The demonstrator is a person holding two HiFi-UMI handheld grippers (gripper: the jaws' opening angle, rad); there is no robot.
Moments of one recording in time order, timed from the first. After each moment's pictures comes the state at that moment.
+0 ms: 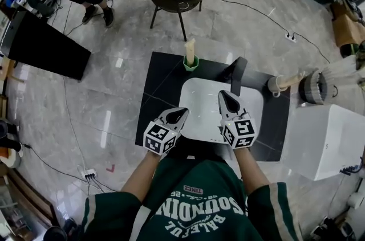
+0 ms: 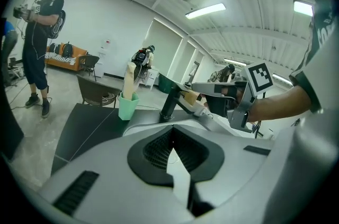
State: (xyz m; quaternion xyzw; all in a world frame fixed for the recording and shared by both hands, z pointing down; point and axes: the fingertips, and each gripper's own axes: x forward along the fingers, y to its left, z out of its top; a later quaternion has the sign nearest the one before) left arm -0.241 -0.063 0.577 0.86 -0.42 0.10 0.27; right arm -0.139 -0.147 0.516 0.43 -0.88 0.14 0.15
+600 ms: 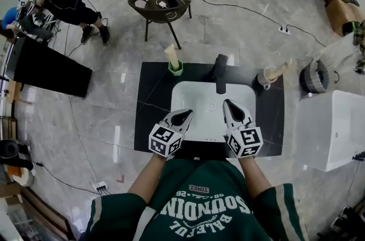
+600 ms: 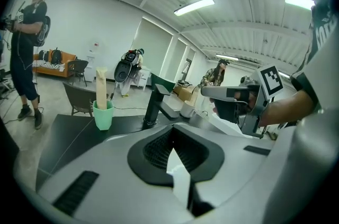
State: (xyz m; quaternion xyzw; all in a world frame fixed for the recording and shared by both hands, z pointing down) left arm -0.161 -0.067 0.549 0.88 -0.39 0.12 0.24; right arm -0.046 -0.112 0.490 0.47 -0.86 0.16 0.10
